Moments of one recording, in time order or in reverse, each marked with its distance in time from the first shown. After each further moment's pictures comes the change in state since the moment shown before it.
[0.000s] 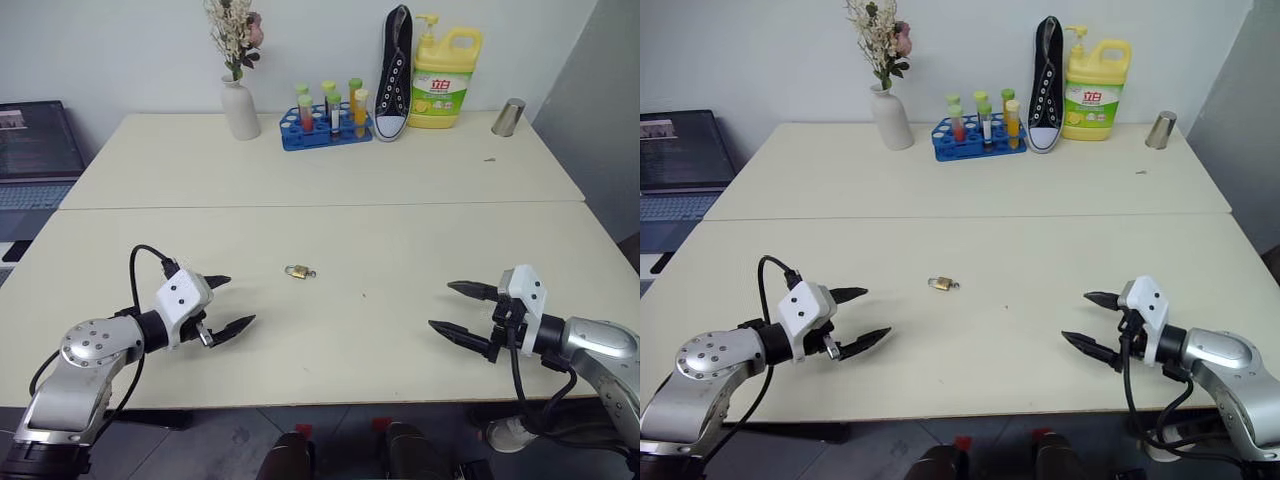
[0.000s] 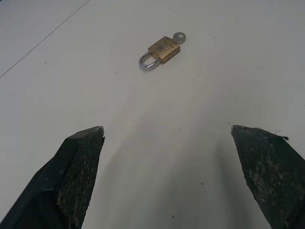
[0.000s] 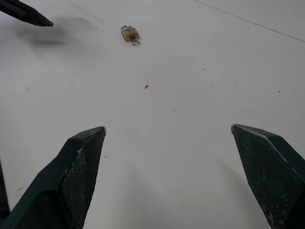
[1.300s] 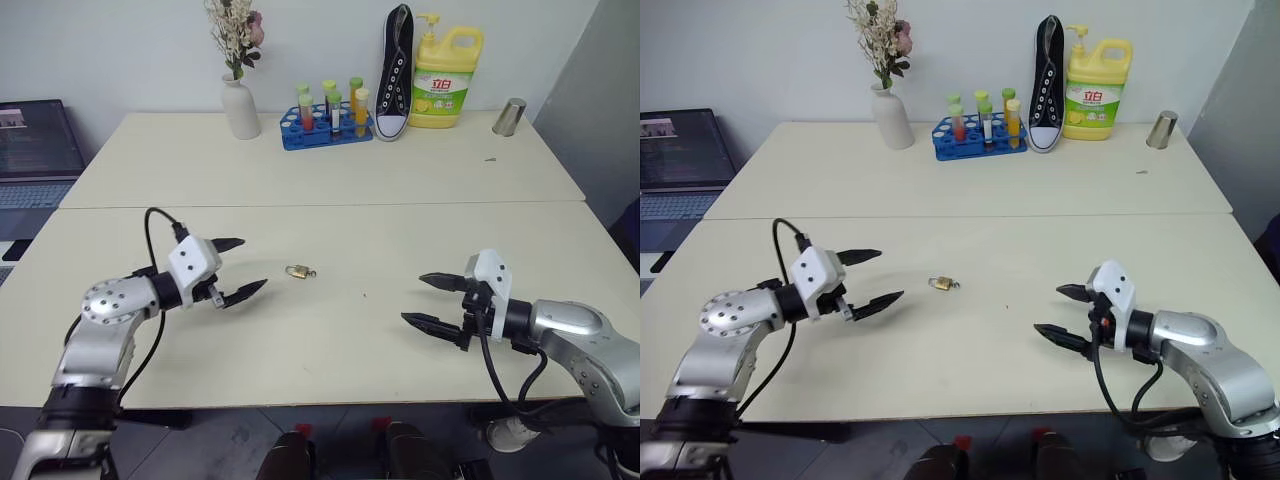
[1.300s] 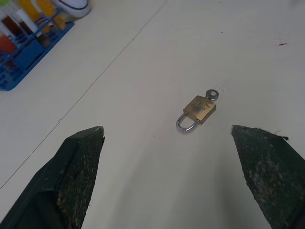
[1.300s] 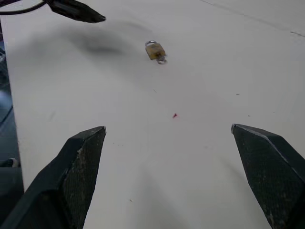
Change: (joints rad) left arm -0.371 -0.088 -0.107 0.373 0.067 -0.254 -0.123; right arm -0.202 0.044 0.110 -0.114 0.088 0.324 -0.094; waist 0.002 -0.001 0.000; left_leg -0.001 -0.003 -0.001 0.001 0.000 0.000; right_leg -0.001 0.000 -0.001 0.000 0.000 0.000
